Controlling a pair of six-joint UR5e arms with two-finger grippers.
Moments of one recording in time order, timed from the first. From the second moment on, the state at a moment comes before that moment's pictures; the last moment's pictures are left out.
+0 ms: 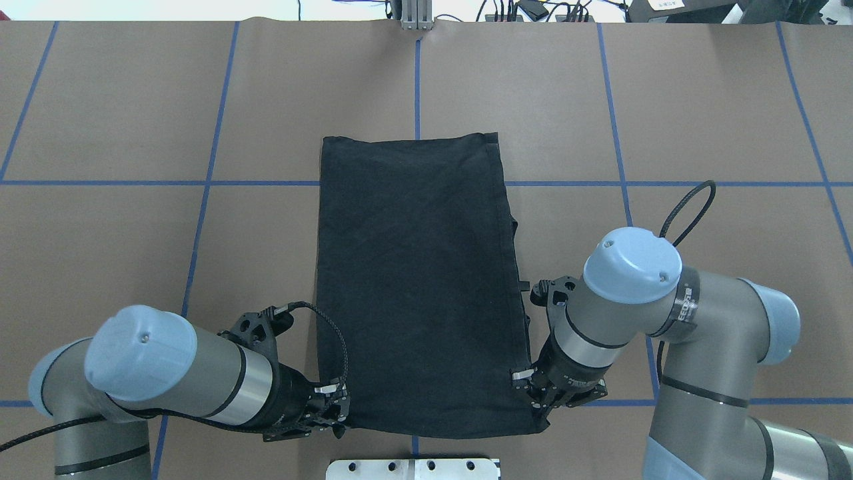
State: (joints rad) left arm -0.35 -1.85 -2.07 -2.04 -2.04 -1.89; right arm 0.50 -1.28 2.04 -1.60 2.33 1.33
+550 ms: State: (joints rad) left arm -0.51 -1.92 -2.00 -2.03 -2.06 -1.85; right arm 0.69 -1.22 2.03 -1.59 2.39 1.32
